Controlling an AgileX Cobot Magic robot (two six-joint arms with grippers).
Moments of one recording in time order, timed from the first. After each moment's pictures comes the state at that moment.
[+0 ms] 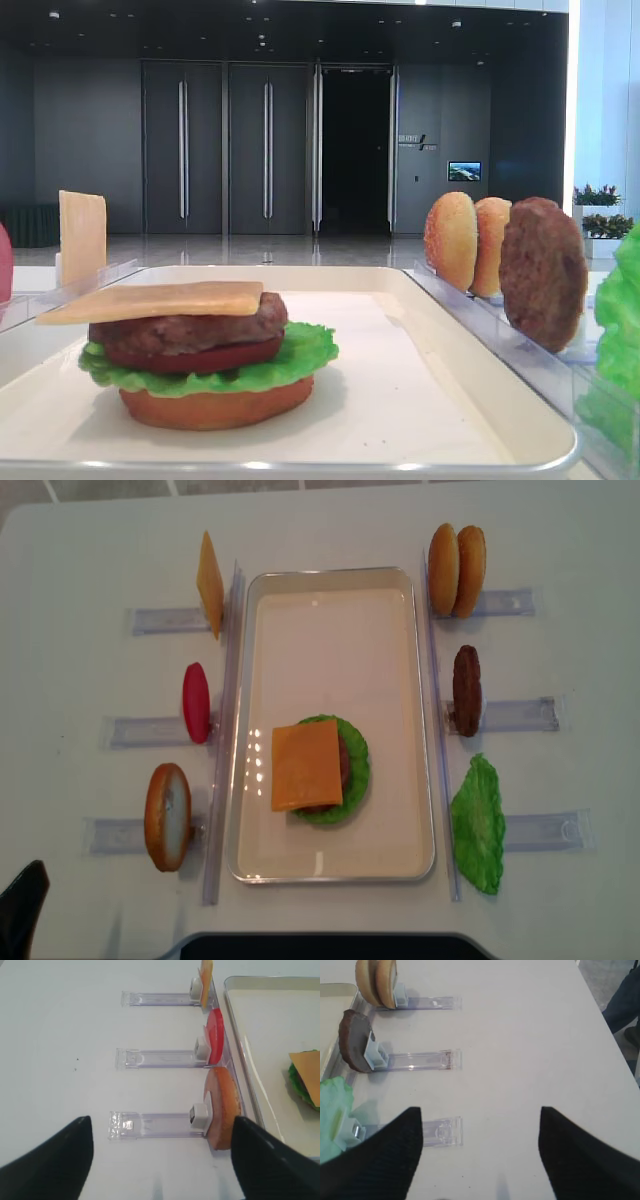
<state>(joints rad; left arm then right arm) 0.07 -0.02 -0.47 -0.06 1.11 0.04 0.02 -0.01 -0.50 0.00 1.14 -0.01</state>
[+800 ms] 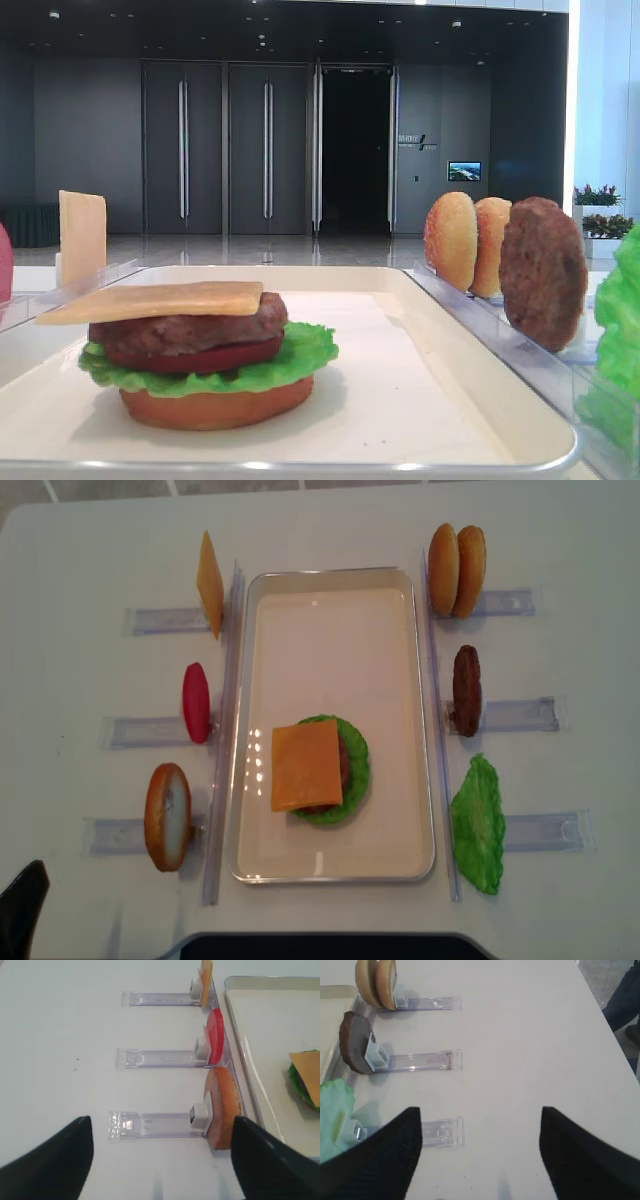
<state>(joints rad) 0.07 -0.02 -0.47 -0.06 1.11 0.04 0.02 -0.01 -0.50 0.00 1.14 0.01</state>
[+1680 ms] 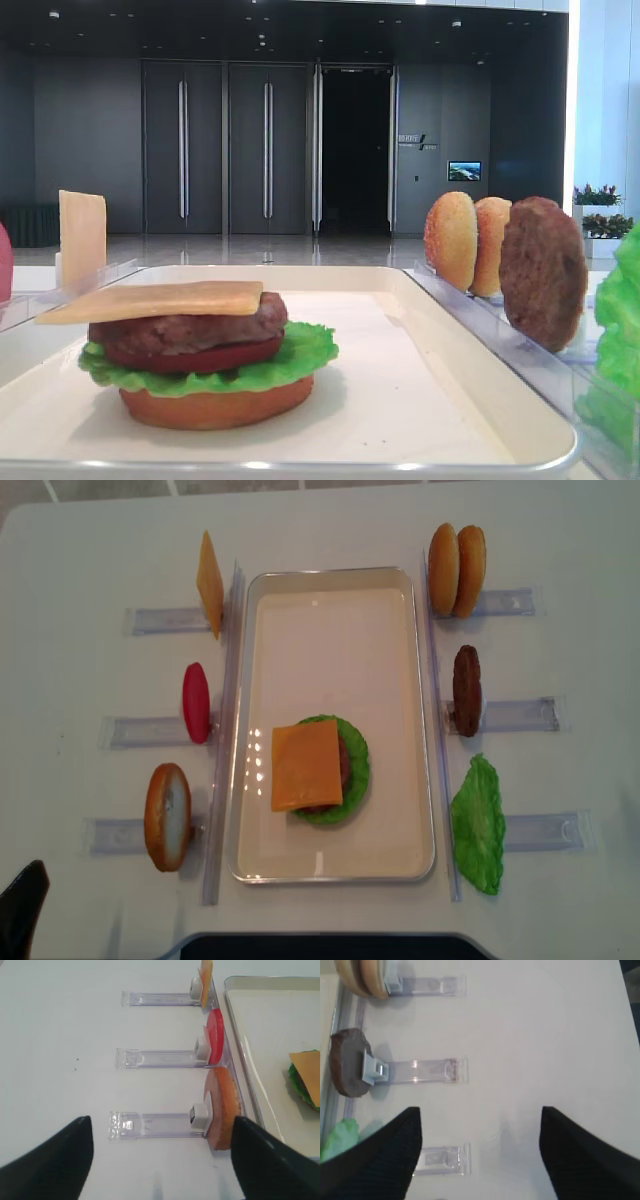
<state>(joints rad) 0.07 -0.02 -0.47 -0.06 1.11 0.04 0.02 0.75 -0.85 0.02 1.06 -0.01</state>
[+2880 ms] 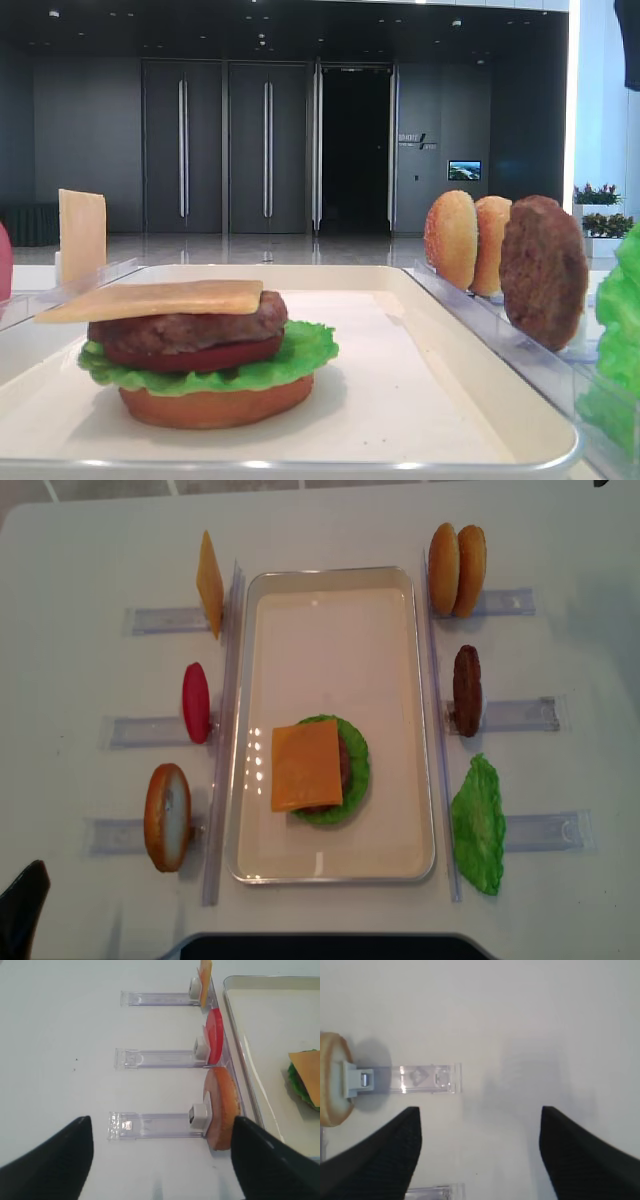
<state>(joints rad) 0.07 -0.02 -0.47 -0.06 1.11 0.05 0.02 1.74 -1.60 -0.01 1.08 0.01</state>
